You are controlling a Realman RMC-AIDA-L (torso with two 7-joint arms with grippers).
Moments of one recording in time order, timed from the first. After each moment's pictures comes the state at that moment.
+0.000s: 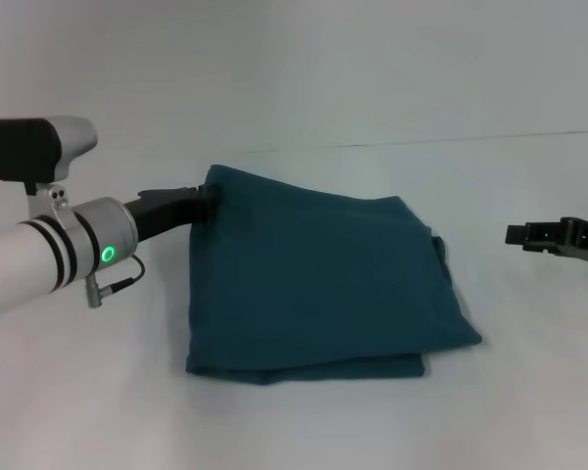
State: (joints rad) left arm -0.82 -2.16 0.73 0.38 1.81 0.71 -1.58; right arm 0.56 1.93 -0.57 -0.61 -2.16 -1.26 2.19
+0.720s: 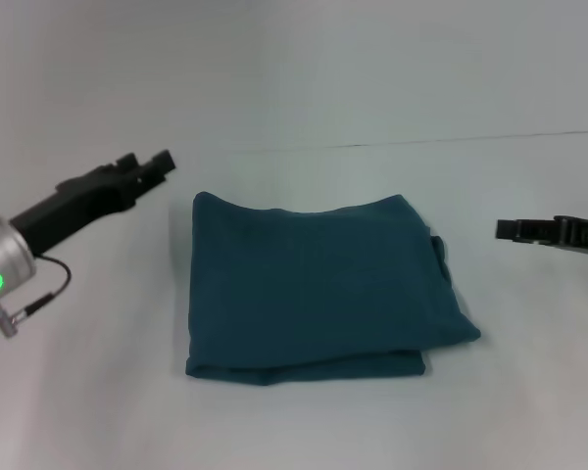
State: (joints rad) left arm -0.55 -2.17 0.71 0.63 1.61 1.08 -1.58; right arm 0.55 1.93 -0.57 -0.61 -2.12 -1.31 2.07
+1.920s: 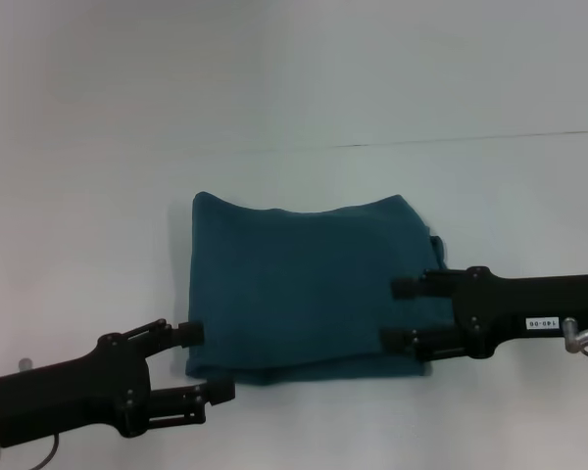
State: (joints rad) left arm -0.38 -2.16 0.67 0.75 1.93 1.74 -1.46; right arm 0.54 2.01 -0.80 -0.62 -1.94 -1.63 1.50
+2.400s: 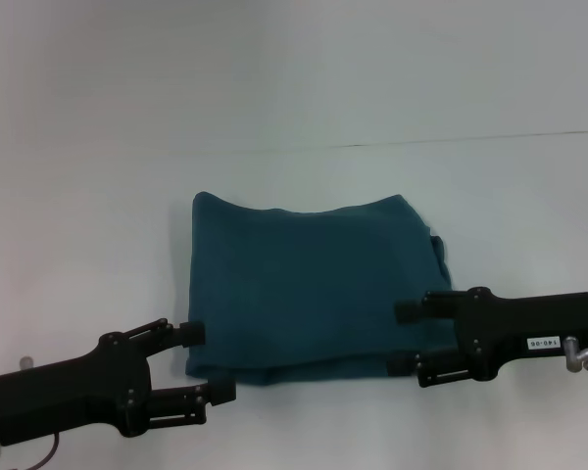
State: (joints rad) left arm -0.39 -2.16 0.67 0.76 1.94 1.75 -1.46; right arm 0.54 2.01 -0.80 -0.62 -1.99 -1.63 1.50
